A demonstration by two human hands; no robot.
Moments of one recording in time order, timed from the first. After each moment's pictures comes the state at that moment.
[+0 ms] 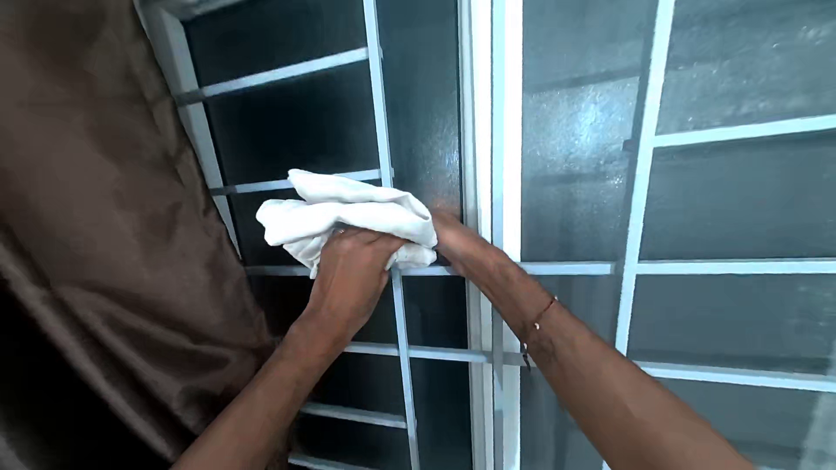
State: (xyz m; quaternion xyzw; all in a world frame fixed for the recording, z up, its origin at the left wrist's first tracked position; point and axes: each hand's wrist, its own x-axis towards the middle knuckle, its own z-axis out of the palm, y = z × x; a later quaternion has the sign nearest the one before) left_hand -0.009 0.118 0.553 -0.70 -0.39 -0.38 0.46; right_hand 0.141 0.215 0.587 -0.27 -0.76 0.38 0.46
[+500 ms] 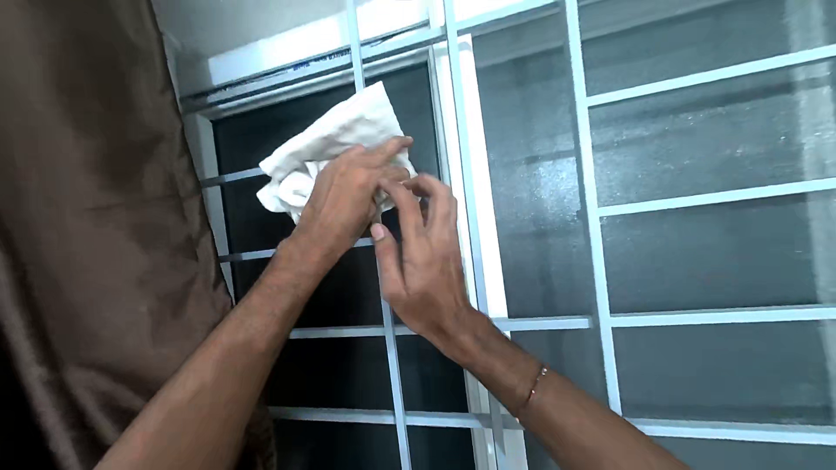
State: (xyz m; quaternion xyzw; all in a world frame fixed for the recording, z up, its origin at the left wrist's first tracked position) left_hand -0.005 0.130 0.720 -0.73 -0.29 -0.30 0.54; right_hand 0.139 0.147 0.609 -0.11 -0.67 -0.22 0.70
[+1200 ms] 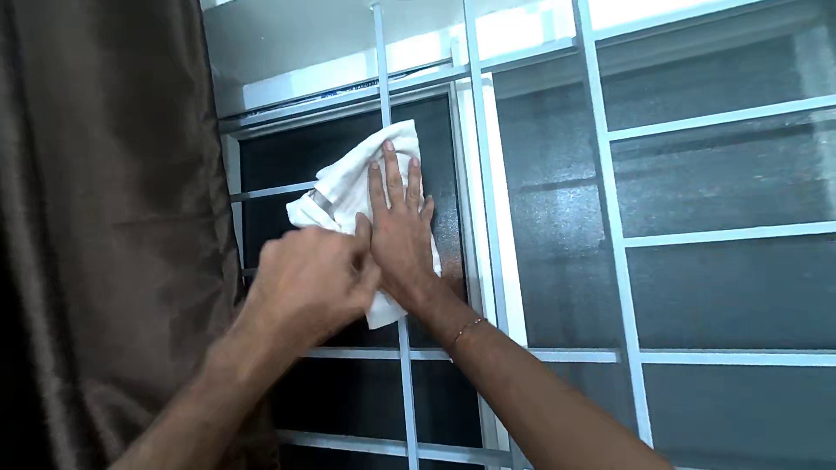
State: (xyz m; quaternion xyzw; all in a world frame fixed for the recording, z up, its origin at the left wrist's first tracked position) left_hand -0.023 0.051 0.657 -0.63 -0.51 -0.32 0.49; right_hand 0.061 0.195 0.683 -0.29 -0.67 -0.30 0.62
